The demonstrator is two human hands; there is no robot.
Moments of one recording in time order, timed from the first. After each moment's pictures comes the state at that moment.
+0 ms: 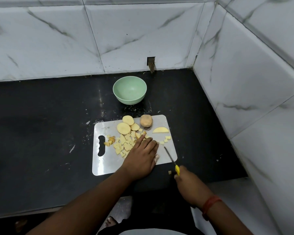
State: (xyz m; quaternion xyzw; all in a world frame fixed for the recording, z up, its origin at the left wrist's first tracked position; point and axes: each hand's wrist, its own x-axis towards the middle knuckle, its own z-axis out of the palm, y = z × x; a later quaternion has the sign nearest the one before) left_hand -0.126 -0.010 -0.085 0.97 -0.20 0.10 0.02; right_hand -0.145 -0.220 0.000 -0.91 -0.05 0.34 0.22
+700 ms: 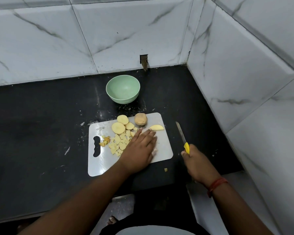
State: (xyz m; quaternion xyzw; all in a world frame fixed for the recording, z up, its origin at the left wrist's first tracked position) left_hand -0.112 -0.012 -0.068 0.97 -0.22 0.09 0.04; right_hand -0.108 -0.247 0.010 -0.90 0.02 0.23 0.36
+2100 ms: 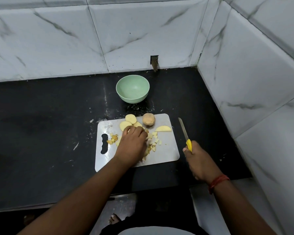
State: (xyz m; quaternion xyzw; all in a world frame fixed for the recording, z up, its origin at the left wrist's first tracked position) left_hand -0.108 0.019 -0.054 0.98 -0.08 0.14 0.07; right_hand -0.092 -0.237 -0.003 -0.89 -0.01 0.24 0.39
